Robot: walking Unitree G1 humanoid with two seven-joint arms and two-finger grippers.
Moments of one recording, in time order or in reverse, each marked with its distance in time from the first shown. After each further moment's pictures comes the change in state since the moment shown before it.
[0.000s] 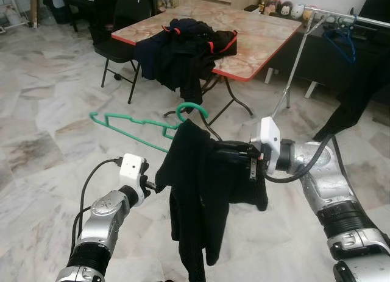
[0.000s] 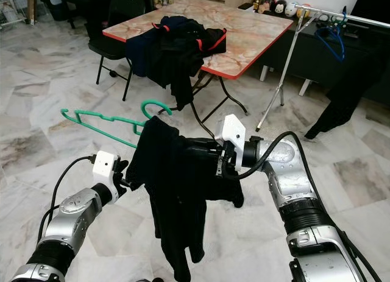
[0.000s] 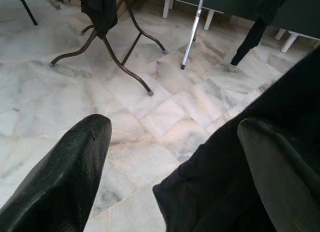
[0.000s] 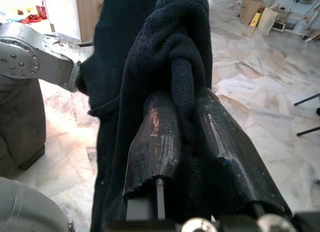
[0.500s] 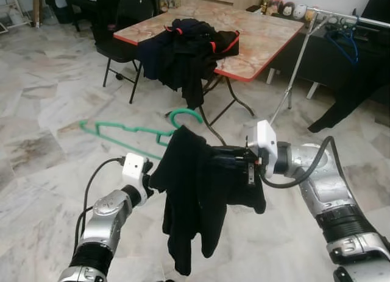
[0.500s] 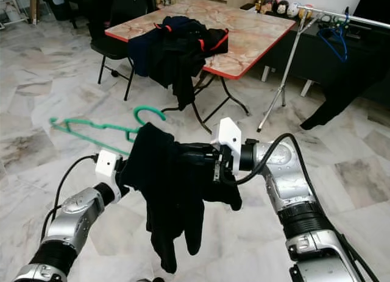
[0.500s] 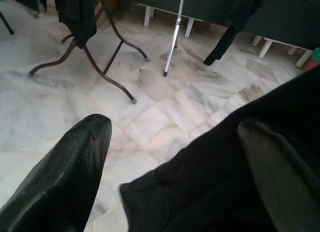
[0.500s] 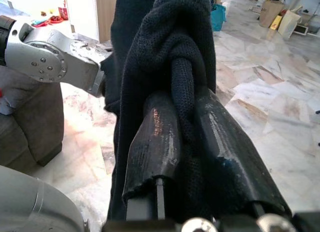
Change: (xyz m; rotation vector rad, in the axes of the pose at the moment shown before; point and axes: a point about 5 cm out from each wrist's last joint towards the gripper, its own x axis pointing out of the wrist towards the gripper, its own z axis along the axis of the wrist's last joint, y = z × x) left arm 0.004 -0.011 0.007 0.001 -0.039 -0.086; right arm 0.008 0.012 0.003 0.006 -0.009 0.077
